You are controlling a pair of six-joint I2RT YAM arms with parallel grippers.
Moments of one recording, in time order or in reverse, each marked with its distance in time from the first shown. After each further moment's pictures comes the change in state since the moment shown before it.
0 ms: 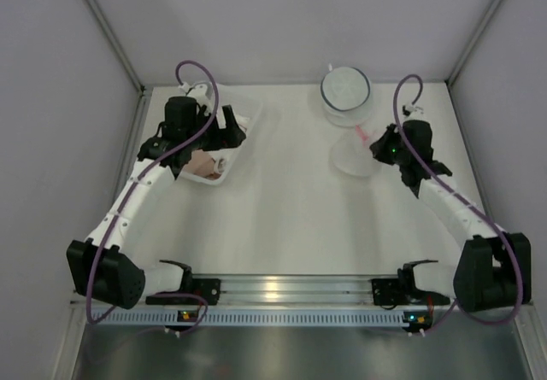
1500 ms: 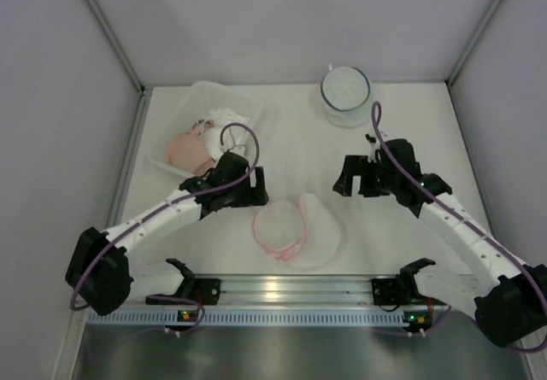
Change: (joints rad) left arm -0.410 -0.011 -0.361 0.027 -0.224 -0.252; right arm 0.318 -0.260 -0.023 -0.451 -0.181 -0.077
